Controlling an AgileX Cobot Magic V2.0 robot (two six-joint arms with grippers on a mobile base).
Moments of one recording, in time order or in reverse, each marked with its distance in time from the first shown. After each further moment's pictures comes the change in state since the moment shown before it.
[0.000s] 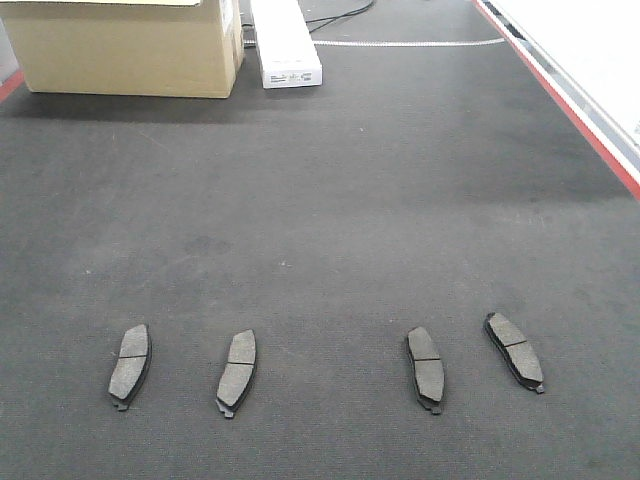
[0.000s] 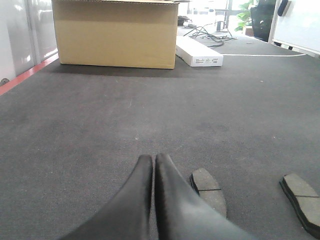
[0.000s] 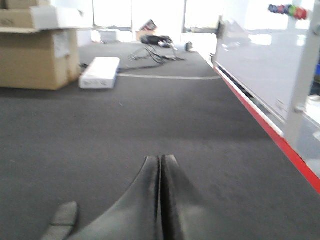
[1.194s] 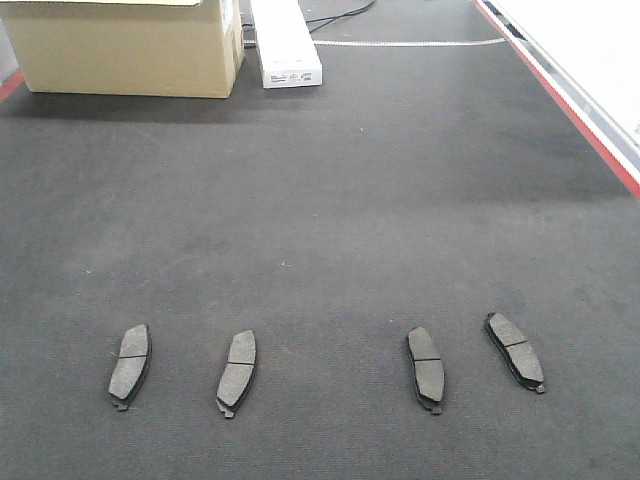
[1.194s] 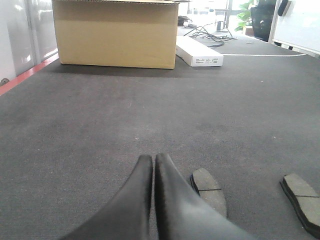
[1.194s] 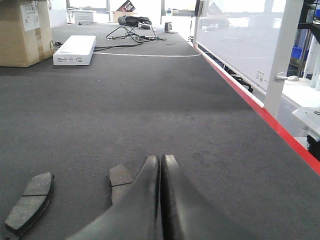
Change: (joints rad) left arm 0.000 0.000 0.000 0.000 0.000 0.000; right arm -0.061 -0.044 0.157 -0.008 -0.078 0.000
